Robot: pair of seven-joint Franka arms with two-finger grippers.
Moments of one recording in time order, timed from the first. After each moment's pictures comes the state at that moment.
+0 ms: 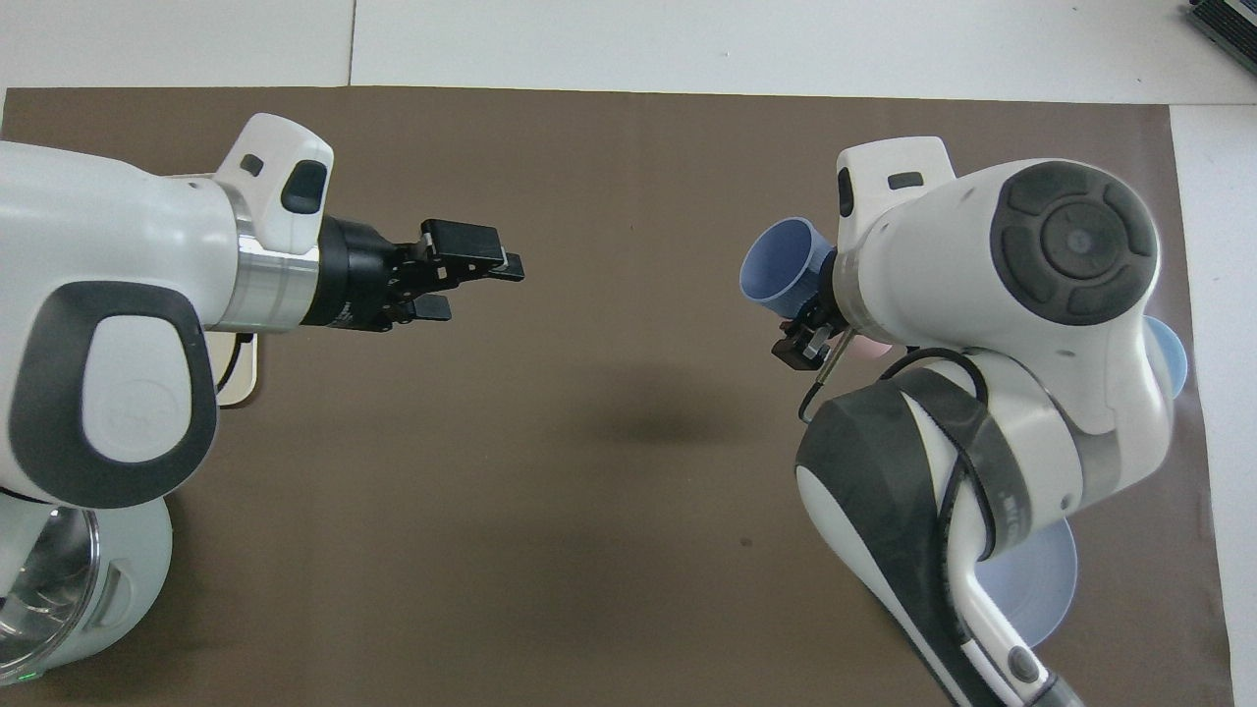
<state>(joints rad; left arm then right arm) -0.20 0.04 -0.17 -1.80 -0.68 2.08 -0.31 0.46 0.10 -0.07 -1.70 -0.07 1.95 -0.51</state>
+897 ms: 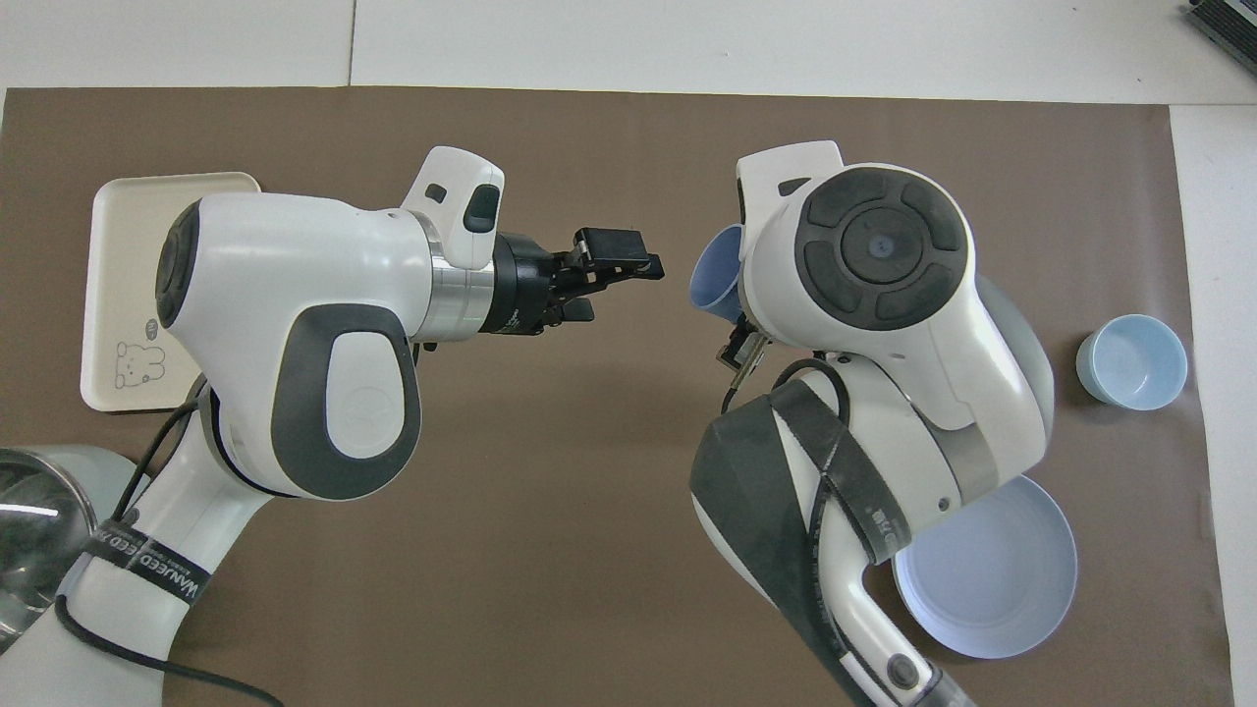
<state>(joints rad) -0.36 0.15 -0.17 -1.79 -0.83 2.30 -0.31 0.55 0.19 -0.08 -1.58 -0.15 1.88 -0.43</state>
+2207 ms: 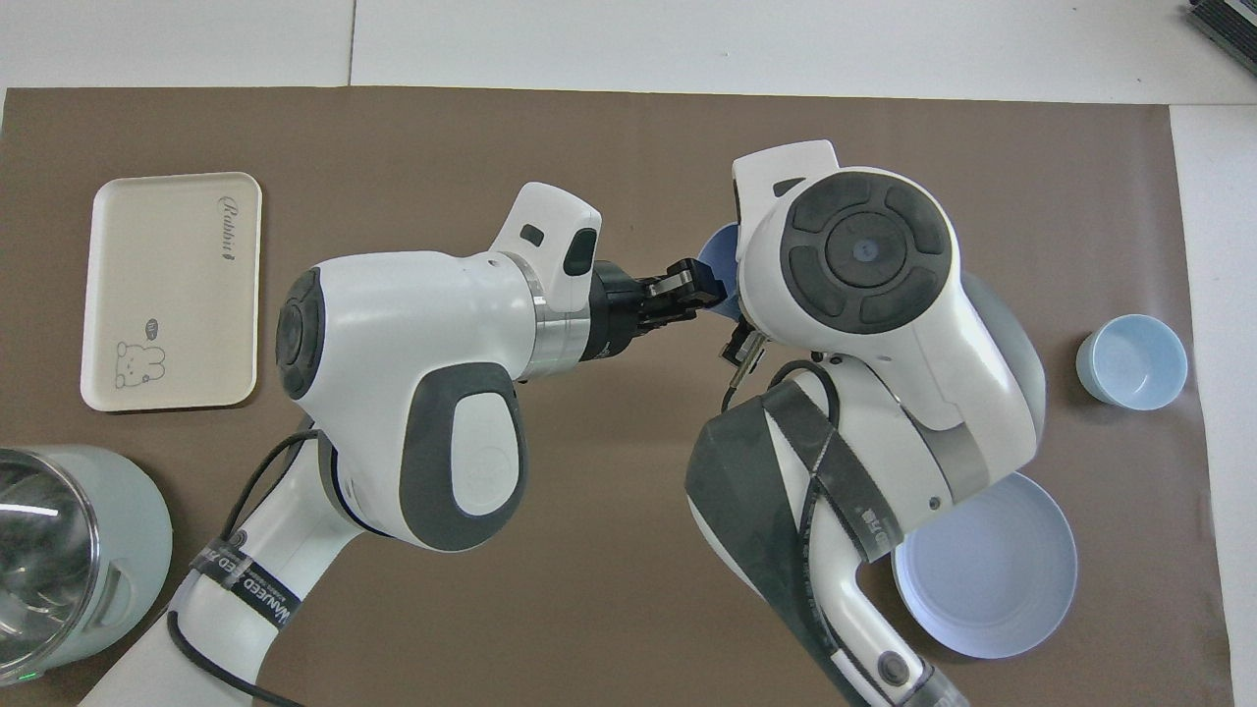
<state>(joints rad) -0.49 0.17 -0.17 -1.79 -0.85 2.50 -0.32 0.55 0.20 -0.07 -1.58 -0.18 1.88 -0.43</state>
